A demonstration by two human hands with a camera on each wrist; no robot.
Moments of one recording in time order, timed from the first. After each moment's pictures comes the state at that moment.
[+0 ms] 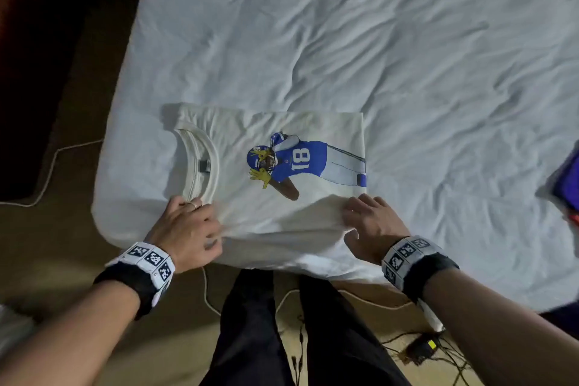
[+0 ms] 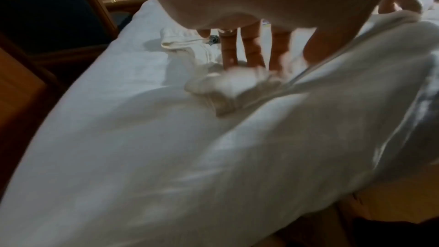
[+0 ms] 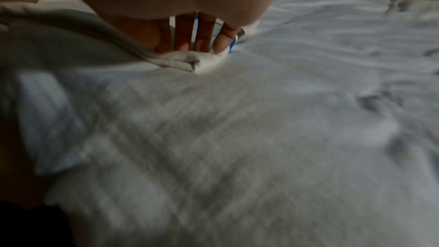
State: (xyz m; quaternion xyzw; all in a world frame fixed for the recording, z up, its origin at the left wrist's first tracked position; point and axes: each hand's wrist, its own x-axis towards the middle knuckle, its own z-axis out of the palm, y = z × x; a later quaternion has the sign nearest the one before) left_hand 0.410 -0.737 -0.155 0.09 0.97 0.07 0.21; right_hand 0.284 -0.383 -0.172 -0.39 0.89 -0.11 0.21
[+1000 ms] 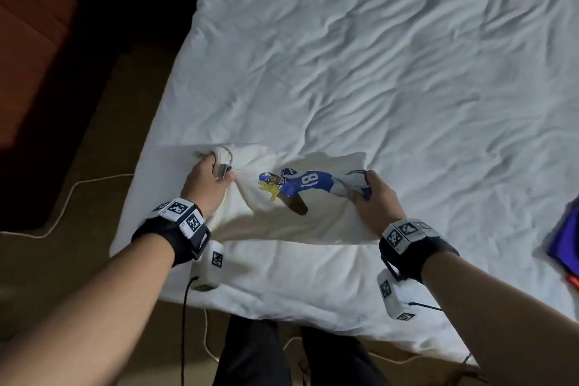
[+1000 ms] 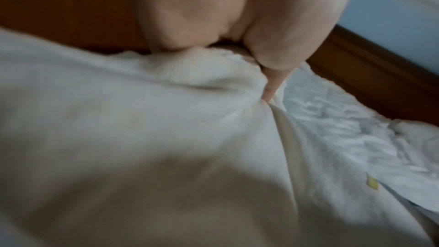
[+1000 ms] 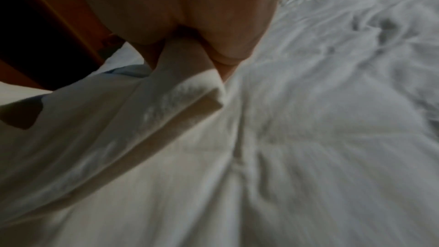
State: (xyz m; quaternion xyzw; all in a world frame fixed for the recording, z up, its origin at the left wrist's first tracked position) left_hand 0.250 -0.768 -0.106 -0.34 0.84 0.41 0.10; right_hand 0.164 -0.461 -0.114 -0.01 0.91 -0.32 0.27
